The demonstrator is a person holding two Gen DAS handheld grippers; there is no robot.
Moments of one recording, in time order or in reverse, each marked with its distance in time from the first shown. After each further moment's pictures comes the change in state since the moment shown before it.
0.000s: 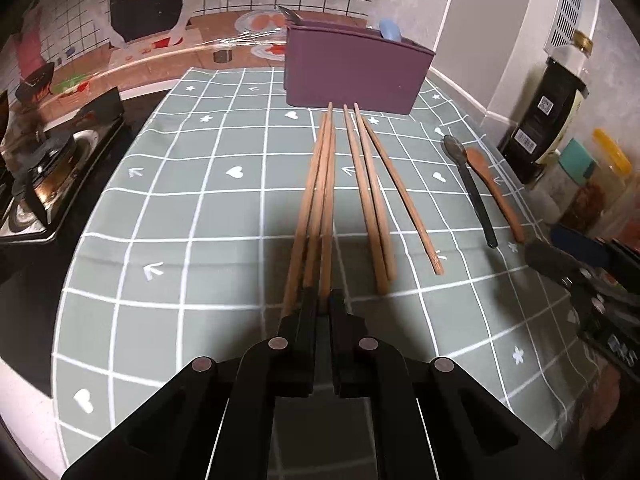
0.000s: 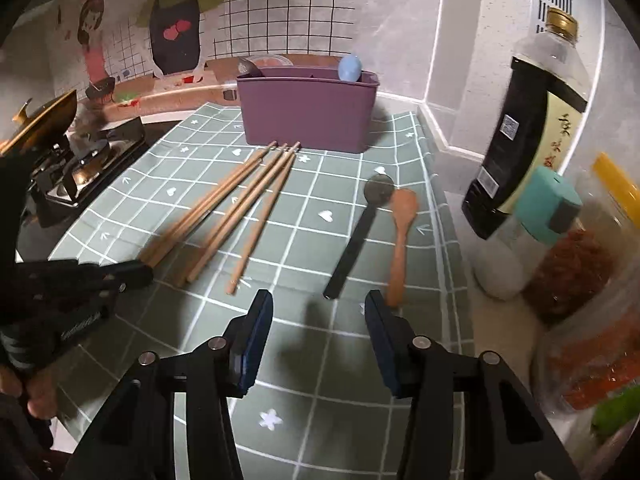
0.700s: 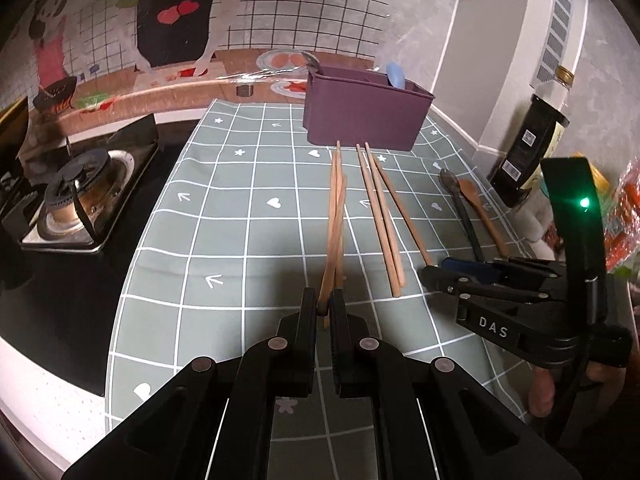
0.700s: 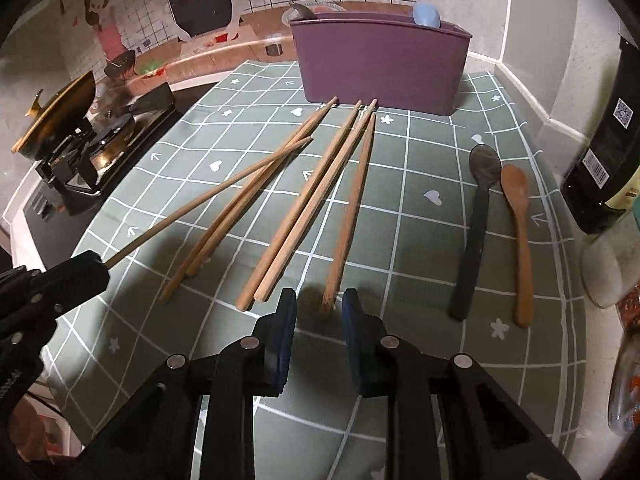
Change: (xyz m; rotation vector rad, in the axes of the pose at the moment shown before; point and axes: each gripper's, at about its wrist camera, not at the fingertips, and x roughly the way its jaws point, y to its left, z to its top) left arm -0.049 0.024 -0.004 -0.013 -0.098 -0.006; right arm 0.061 0.052 0.016 0.009 0.158 0.156
